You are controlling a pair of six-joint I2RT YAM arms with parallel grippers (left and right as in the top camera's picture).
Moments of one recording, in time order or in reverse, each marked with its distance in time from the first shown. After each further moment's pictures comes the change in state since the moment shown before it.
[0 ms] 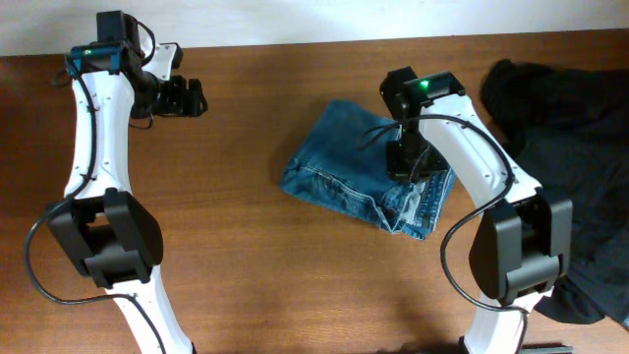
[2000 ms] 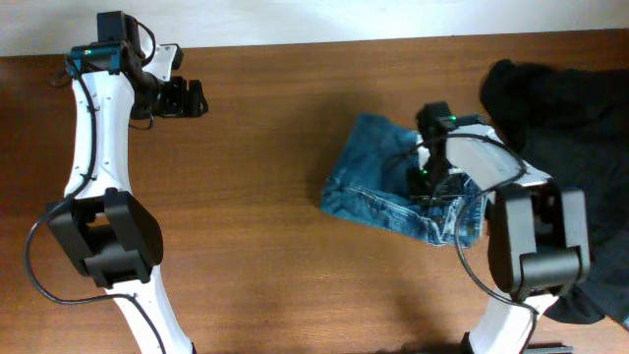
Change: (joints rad) left arm 0.000 0.000 0.000 -0.008 0.000 0.000; right arm -0.162 -0.013 -0.383 0.393 -0.097 -0.240
